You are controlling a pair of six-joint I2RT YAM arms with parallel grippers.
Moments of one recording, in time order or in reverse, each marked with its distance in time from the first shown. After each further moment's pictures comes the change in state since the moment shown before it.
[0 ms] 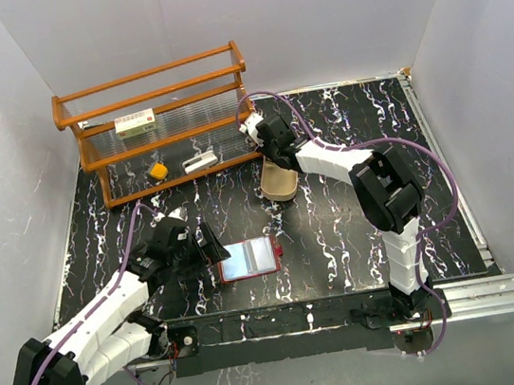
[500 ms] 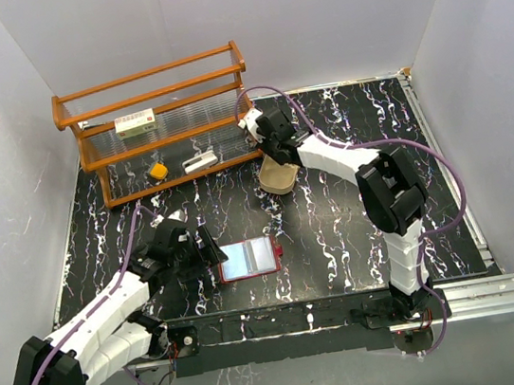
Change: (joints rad) left arm 0.000 0.011 -0.011 0.001 -0.019 -0.011; right arm -0.001 -0.019 0.062 -0.112 -0.054 0.016
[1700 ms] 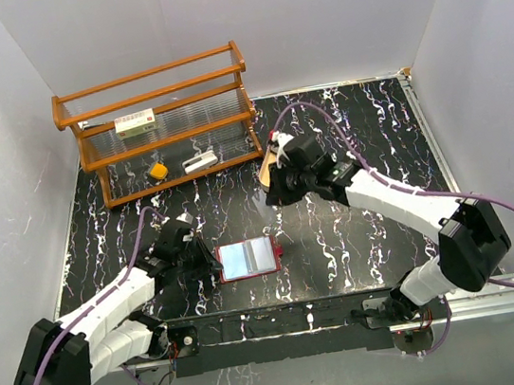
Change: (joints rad) left arm 0.000 0.087 -0.047 0.117 0.081 -0.014; right arm 0.100 -0.558 -0.429 -0.045 -0.465 0.760
